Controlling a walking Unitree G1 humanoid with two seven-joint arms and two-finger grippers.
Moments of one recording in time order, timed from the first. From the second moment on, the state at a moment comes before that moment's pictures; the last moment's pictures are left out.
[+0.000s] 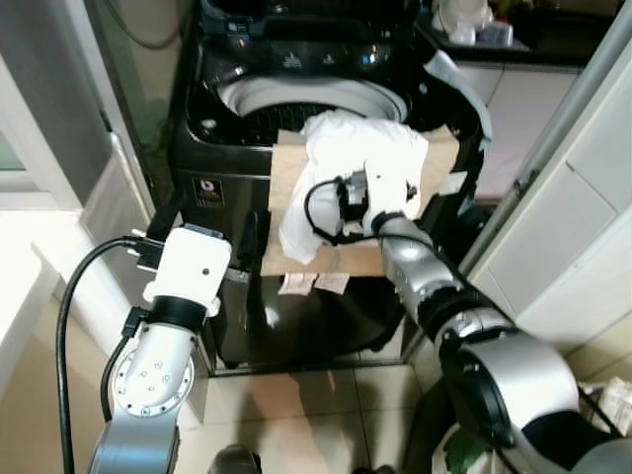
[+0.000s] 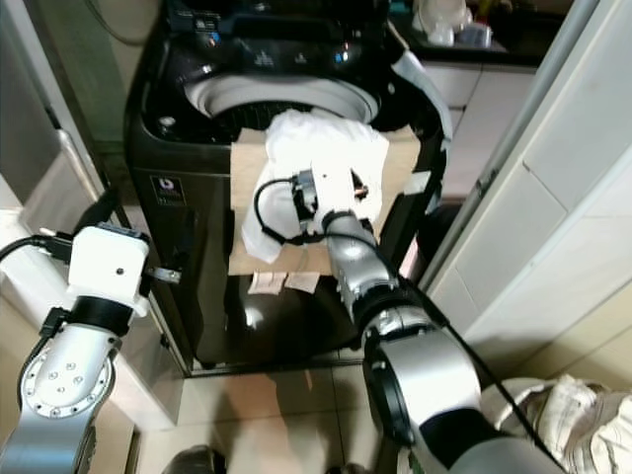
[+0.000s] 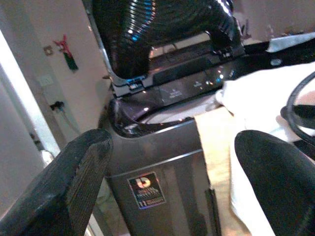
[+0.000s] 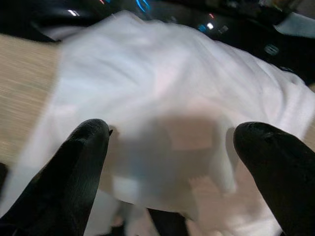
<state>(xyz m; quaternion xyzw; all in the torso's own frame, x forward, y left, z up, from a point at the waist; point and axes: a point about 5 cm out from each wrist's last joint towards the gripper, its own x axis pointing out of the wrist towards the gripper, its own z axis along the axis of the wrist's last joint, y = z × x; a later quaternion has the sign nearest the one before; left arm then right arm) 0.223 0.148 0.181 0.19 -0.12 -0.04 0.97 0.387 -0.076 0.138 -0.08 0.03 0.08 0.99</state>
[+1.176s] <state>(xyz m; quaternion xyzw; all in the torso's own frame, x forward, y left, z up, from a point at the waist) 0.200 0.144 0.177 0.19 -0.08 -0.03 0.98 0.398 -0.081 0.149 -0.18 0.08 0.08 0.98</state>
